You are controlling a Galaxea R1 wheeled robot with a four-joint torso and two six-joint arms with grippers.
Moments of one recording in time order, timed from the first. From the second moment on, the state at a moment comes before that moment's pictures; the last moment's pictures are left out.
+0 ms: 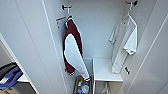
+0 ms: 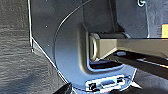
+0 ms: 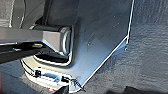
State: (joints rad) left arm 1.46 2.95 -2.54 0.49 0.13 -0.42; right arm -1.55 2.93 -2.66 0.04 -0.02 -0.10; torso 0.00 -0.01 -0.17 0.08
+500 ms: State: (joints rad) left arm 1.43 3.04 -2.67 0.55 0.03 -0.39; right arm -1.51 3.01 -2.72 0.16 -0.01 -0.21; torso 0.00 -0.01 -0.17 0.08
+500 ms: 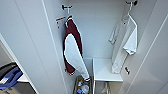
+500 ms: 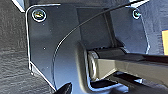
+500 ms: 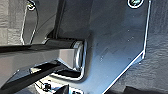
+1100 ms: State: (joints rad) left arm 1.44 3.02 -2.67 0.55 0.02 -0.39; right arm -1.53 3.04 -2.76 0.16 0.00 -0.21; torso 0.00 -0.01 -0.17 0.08
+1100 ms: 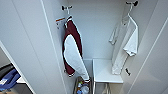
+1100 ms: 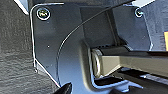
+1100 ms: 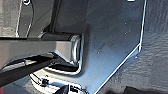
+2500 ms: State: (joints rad) left arm 1.43 3.03 -2.67 0.57 0.01 -0.39; right arm -1.52 3.04 -2.75 0.16 0.00 -0.21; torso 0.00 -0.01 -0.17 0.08
